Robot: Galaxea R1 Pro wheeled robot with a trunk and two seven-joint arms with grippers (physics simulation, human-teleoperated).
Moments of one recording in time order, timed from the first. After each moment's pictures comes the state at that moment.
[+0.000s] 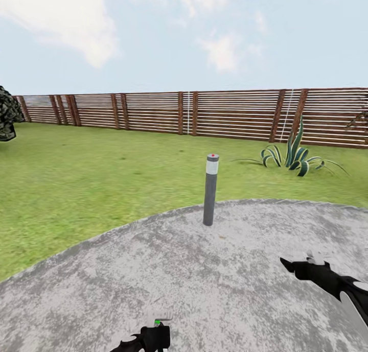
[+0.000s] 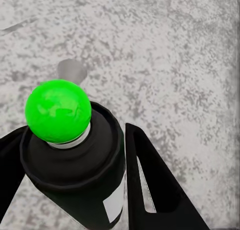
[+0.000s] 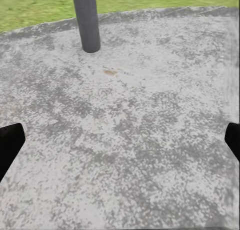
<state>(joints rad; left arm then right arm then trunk) -0.43 -0.03 -0.86 -0.46 0.91 0.05 0.04 -0.20 -0.41 -0.14 -1.41 -0.27 0.56 0.25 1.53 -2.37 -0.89</state>
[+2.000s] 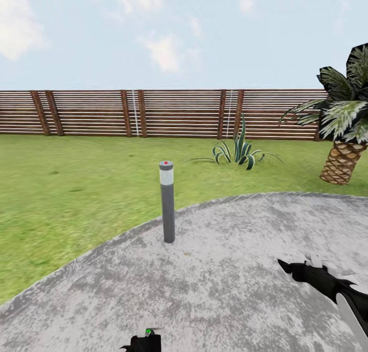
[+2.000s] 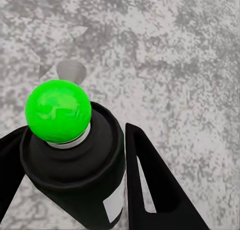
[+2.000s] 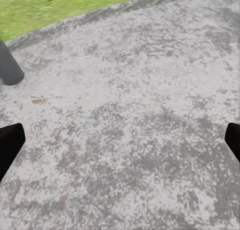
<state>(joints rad) -0.39 0.01 -0.86 -0.44 0.91 -0.01 0.03 -0.19 -0.36 -0.18 -1.40 -0.27 0.57 0.25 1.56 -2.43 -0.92</state>
